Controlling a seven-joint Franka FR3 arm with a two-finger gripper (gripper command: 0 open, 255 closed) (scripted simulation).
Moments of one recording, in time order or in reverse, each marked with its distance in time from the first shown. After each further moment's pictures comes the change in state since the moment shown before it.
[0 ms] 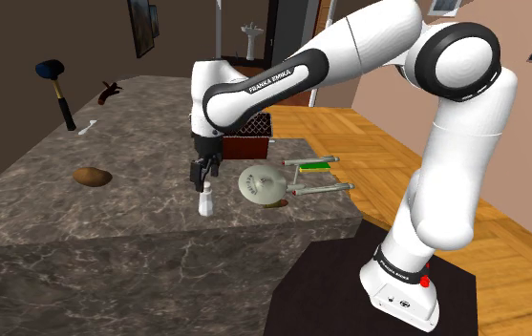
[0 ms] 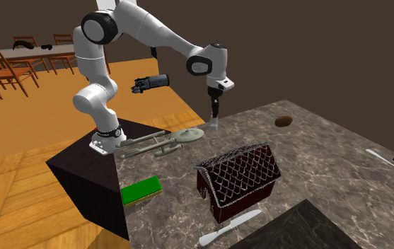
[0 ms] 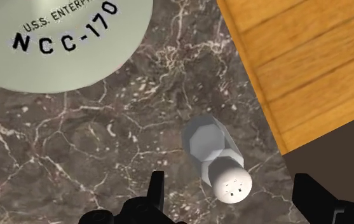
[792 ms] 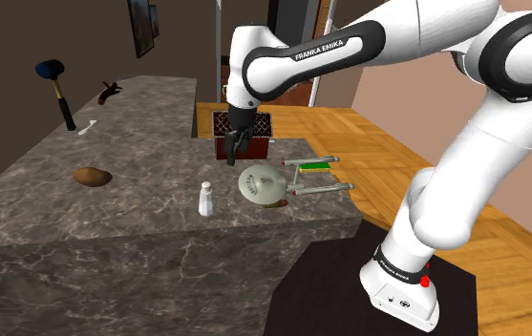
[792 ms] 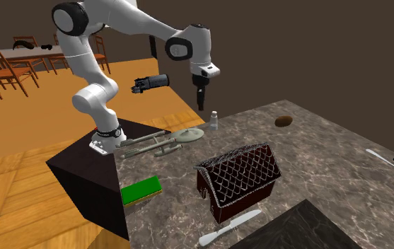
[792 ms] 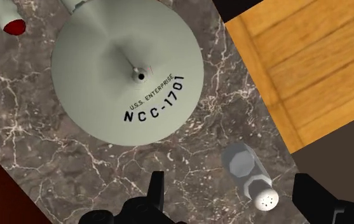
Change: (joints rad) arm -0.055 -0.290 -0.054 -0.156 0.003 -0.107 -0.034
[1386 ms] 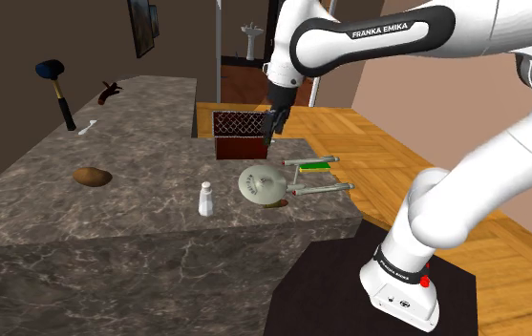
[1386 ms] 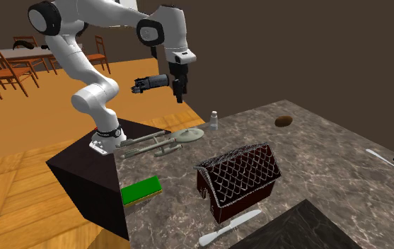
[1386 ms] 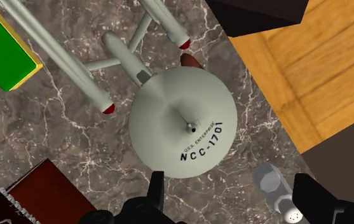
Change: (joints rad) arm -0.055 -0.299 -0.063 -0.144 -0.033 -0.123 -0.024
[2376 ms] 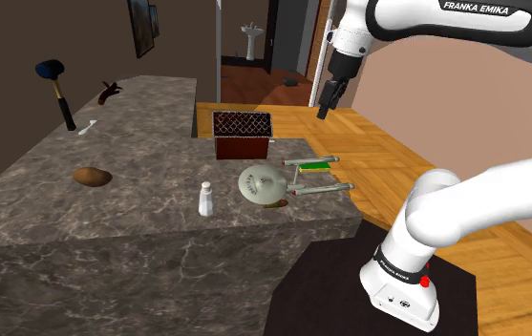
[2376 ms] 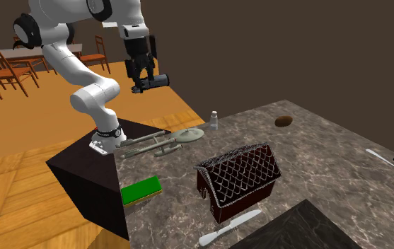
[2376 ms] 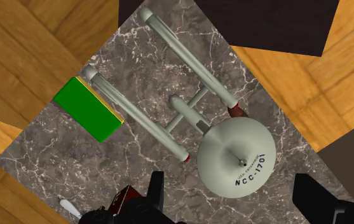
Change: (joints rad) arm -0.099 -0.375 -0.099 -0.058 -0.097 -0.260 -0.056
